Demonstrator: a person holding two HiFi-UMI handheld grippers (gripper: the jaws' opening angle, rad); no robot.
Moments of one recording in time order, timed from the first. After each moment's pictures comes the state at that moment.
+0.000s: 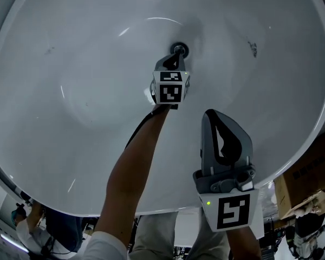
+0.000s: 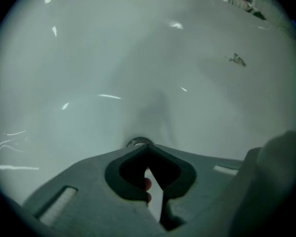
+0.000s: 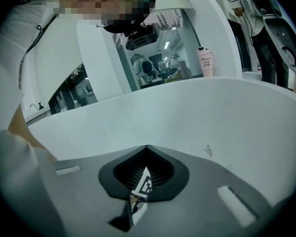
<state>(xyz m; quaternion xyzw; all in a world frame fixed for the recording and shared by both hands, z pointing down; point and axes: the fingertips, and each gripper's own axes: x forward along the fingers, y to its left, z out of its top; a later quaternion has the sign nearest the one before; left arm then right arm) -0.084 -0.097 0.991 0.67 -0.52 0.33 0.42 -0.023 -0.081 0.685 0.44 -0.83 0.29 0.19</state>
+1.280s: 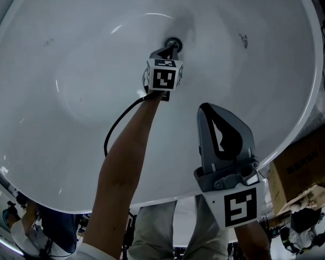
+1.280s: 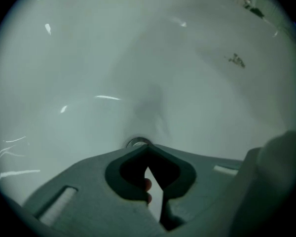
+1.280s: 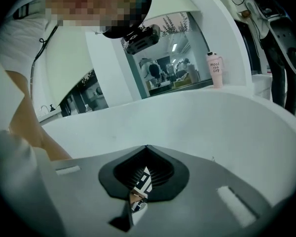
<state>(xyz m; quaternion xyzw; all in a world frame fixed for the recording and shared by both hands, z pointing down) -0.083 -0.103 0.986 0.68 -0.49 0.35 0.43 -0.027 -0.078 0.650 0.39 -0.86 0.27 0.17</state>
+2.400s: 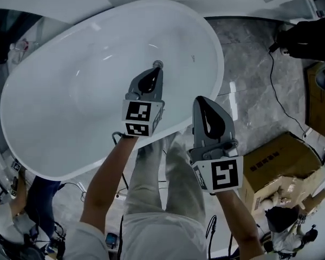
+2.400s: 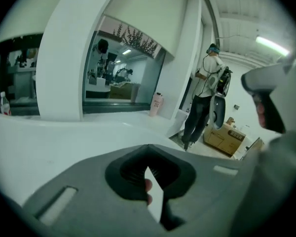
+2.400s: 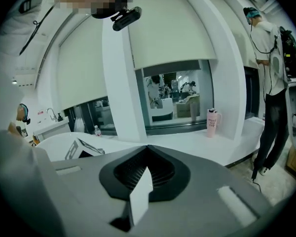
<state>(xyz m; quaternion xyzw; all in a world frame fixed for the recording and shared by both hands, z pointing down) -0.061 -0.092 0.502 0.76 -0.57 0.15 0.27 0.026 -0.060 0.356 0.41 -0.88 0.16 0.16</state>
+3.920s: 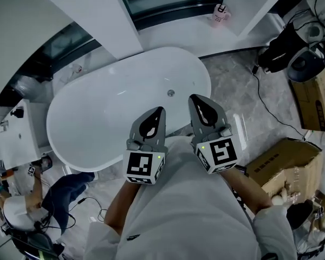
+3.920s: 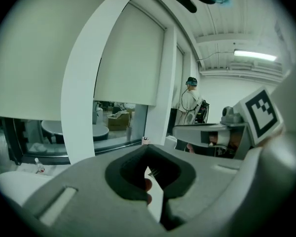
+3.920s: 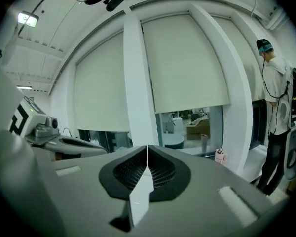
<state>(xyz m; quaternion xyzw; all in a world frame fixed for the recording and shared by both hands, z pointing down) -0.058 0.090 0.062 0.78 -0.60 0.10 0.15 0.007 0.046 0.041 0.38 -0.92 0.10 0.08</state>
